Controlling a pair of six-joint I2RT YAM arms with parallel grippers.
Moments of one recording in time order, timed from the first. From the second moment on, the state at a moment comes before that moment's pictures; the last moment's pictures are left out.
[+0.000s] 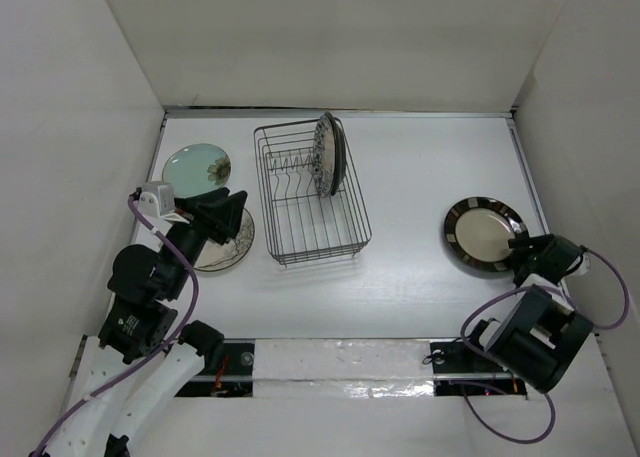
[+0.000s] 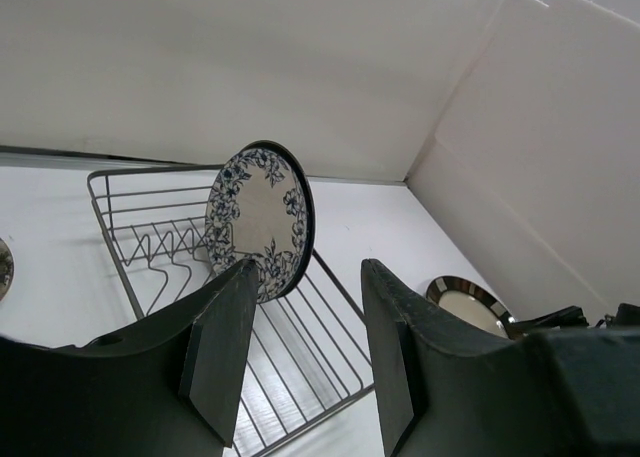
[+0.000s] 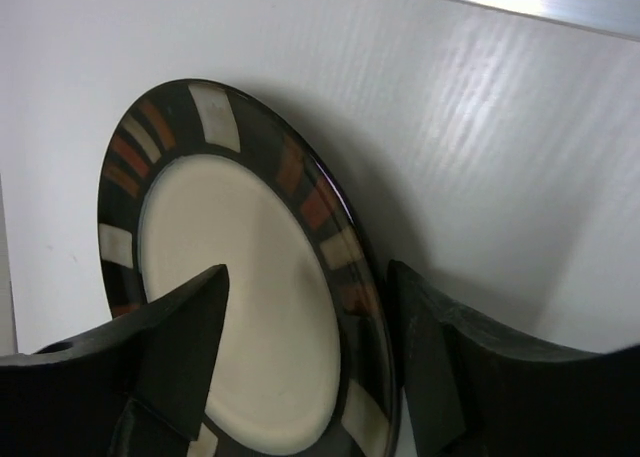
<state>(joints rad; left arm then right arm) -0.50 0.43 0.82 -0.20 -0.09 -0.40 -0.73 1.13 0.30 0.18 -0.17 0.82</state>
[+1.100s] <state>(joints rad) -0.50 0.47 0.82 -0.21 -0.13 -0.39 -0.41 1.06 0.28 0.40 -0.29 0.77</state>
